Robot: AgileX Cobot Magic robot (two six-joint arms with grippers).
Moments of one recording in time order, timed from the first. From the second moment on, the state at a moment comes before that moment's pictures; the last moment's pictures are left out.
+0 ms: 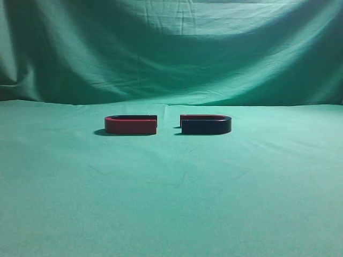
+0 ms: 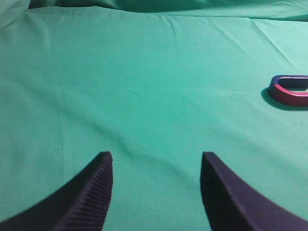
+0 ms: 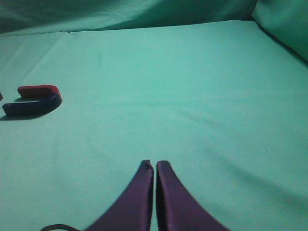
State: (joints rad) left arm -0.01 -0.01 0.02 -0.01 0.35 -0.03; right arm 0.12 -0.01 0.03 -0.08 0.39 0.13
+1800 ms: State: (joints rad) left arm -0.01 -0.01 0.02 -0.01 0.35 -0.03; right arm 0.12 0.63 -0.47 -0.10 0.32 0.16
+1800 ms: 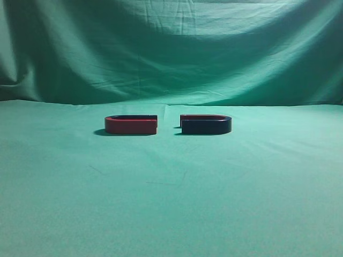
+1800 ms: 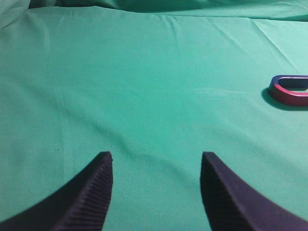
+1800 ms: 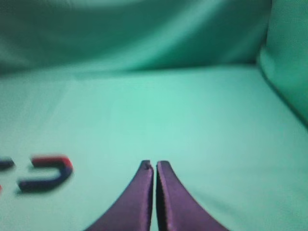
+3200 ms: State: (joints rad) left arm -0.01 -0.01 0.02 -0.01 0.35 -0.03; right arm 0.33 1.98 -1.47 0.15 0.85 -0.01
